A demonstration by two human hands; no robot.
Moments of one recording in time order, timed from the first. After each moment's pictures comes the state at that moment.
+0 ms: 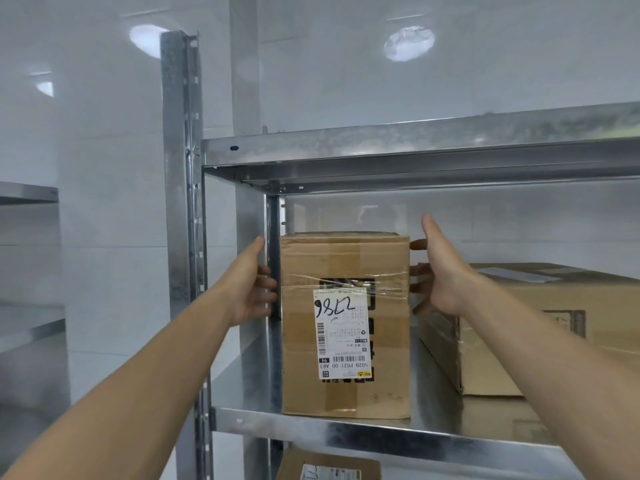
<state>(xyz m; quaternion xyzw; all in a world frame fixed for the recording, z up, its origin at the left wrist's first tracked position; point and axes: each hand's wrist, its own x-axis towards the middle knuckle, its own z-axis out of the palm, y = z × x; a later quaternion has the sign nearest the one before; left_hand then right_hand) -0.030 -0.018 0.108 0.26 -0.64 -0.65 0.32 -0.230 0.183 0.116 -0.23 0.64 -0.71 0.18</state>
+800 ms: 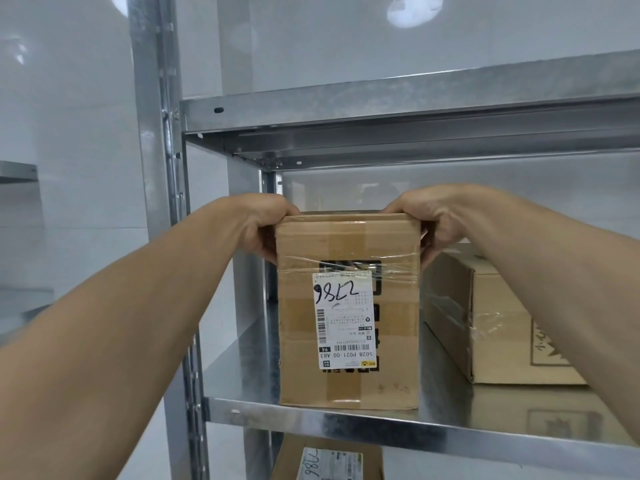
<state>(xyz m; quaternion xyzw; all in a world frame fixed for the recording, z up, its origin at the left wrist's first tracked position) -0.070 -0.025 0.178 0.30 -0.79 -0.50 0.19 -0.215 0.166 0.183 -0.27 0.82 -0.46 0.21</state>
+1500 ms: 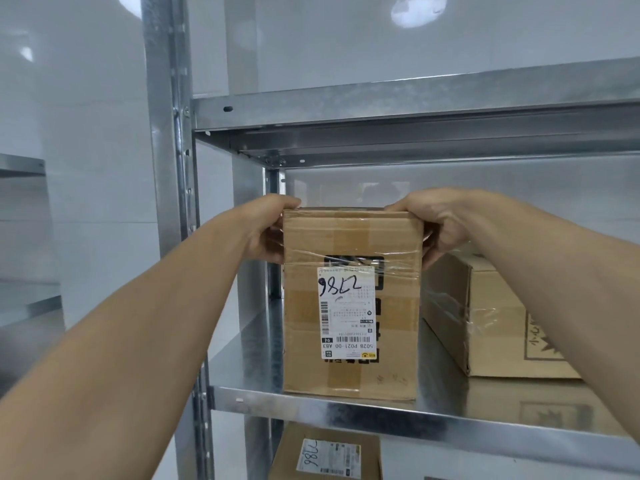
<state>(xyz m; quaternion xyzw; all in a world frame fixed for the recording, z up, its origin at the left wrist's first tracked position) -0.058 -0.018 0.161 0.27 -0.72 -0.60 0.24 -0.211 0.173 0.176 -0.27 0.81 -0.48 0.20</state>
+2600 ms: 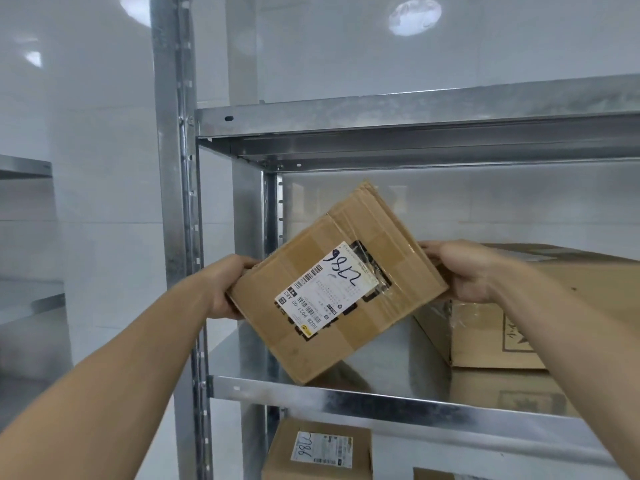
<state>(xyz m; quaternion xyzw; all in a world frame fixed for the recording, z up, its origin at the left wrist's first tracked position) -0.019 -0.038 0.083 0.34 -0.64 -0.65 0.23 -0.242 0.221 0.102 -0.26 0.71 -0.62 0.21</state>
